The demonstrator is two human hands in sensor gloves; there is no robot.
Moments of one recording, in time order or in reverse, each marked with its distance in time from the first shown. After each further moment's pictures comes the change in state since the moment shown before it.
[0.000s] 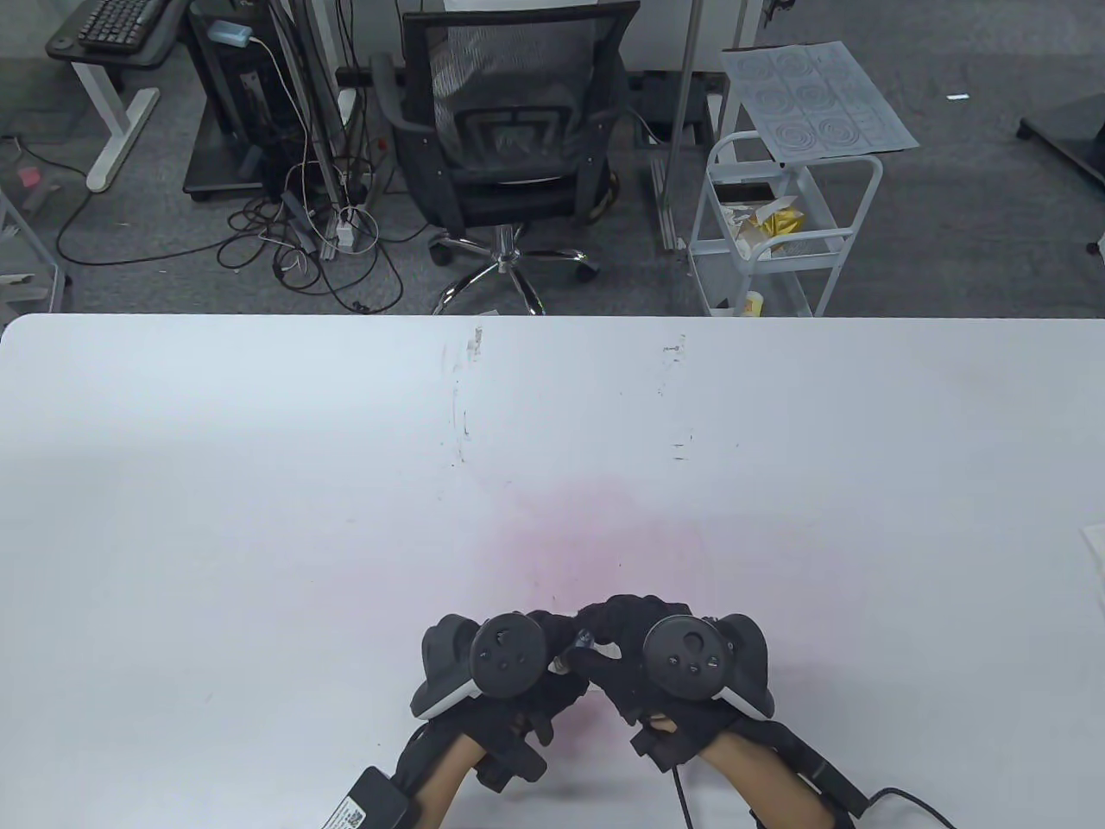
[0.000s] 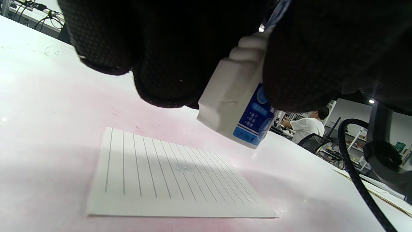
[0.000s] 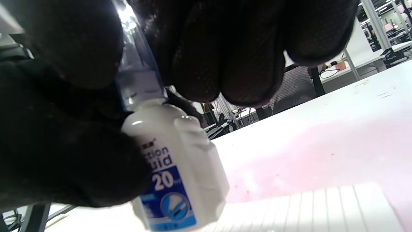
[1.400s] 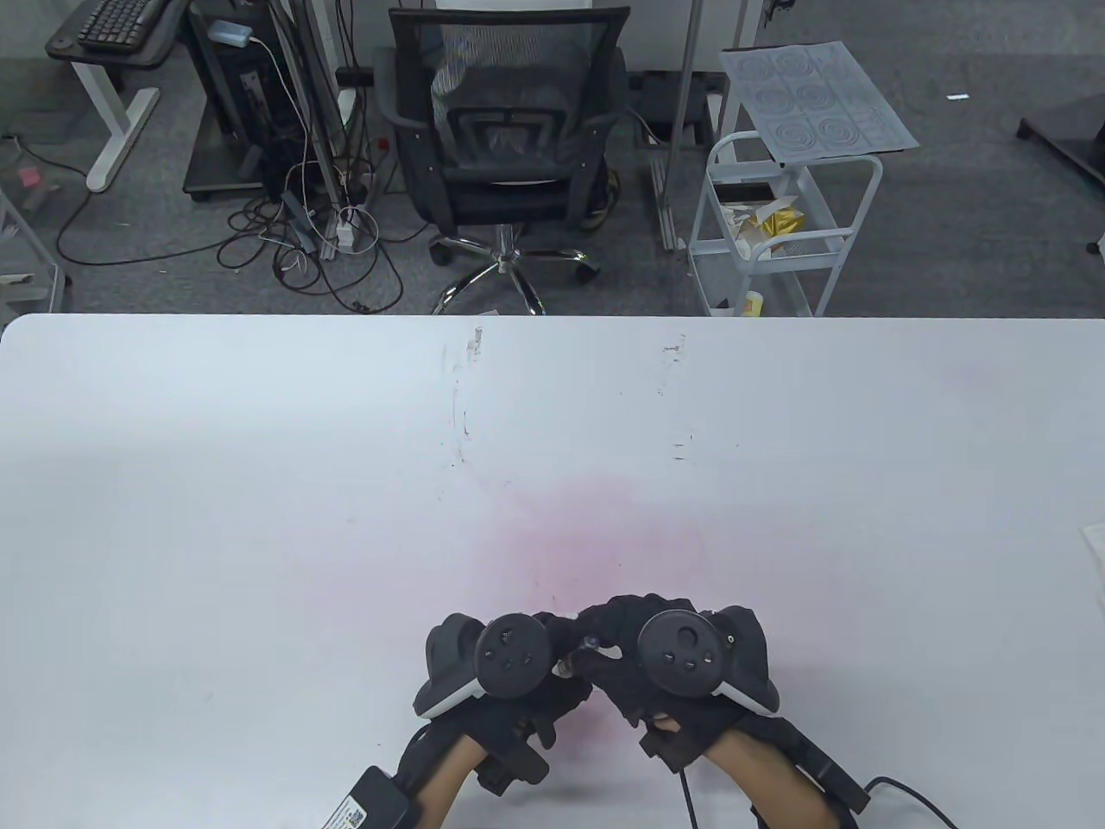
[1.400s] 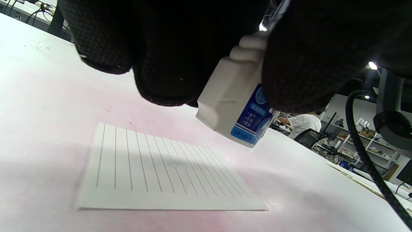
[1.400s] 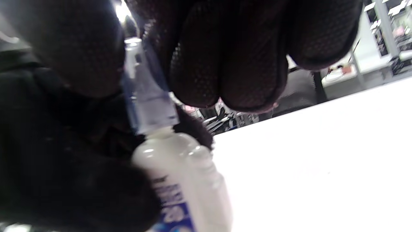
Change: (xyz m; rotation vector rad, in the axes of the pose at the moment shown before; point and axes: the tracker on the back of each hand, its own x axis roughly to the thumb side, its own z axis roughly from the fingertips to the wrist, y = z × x) left_hand 0.006 0.000 -0.001 -0.030 -0.020 -0.001; right_hand 0.016 -0.018 -0.005 0.030 -0.019 0.110
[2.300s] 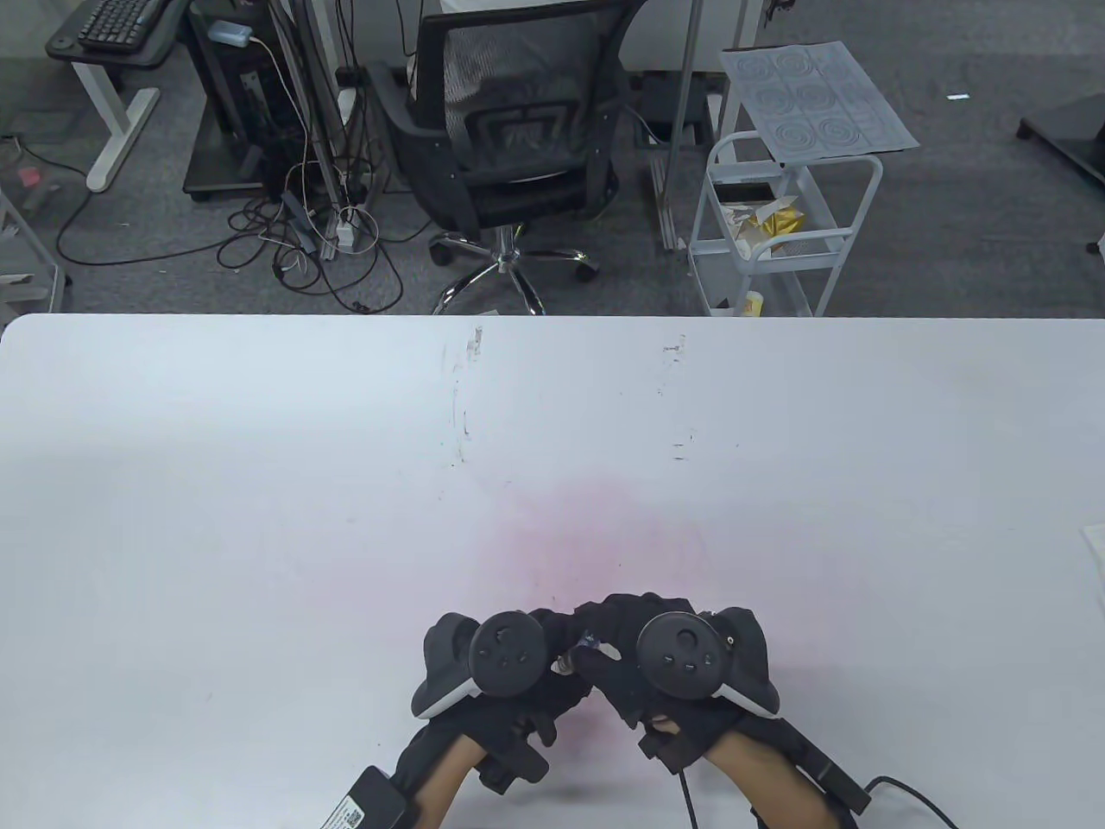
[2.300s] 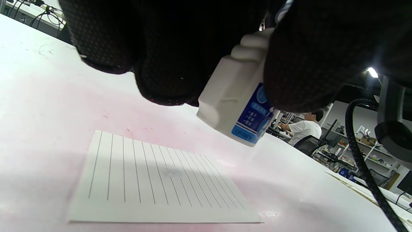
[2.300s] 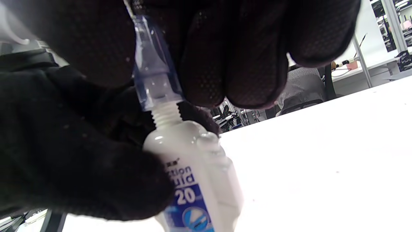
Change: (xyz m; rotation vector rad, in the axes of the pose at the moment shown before) left_hand -0.002 0.003 0.000 0.022 0.009 0.021; right_hand 0.002 0.000 0.000 0.043 -0.020 -0.053
